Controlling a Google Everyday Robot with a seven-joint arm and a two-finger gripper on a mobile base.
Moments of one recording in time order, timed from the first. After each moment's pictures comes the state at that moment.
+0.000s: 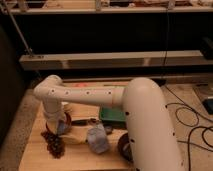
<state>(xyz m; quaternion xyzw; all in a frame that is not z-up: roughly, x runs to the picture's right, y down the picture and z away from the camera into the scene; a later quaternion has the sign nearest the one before) -0.250 0.192 0.756 -0.06 -0.44 -0.86 0.25</state>
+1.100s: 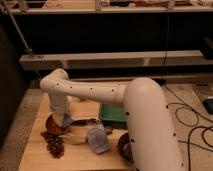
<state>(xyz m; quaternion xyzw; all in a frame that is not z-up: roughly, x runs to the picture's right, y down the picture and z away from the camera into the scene) -0.238 0.156 0.775 -0.08 -0.42 -0.86 0.27</state>
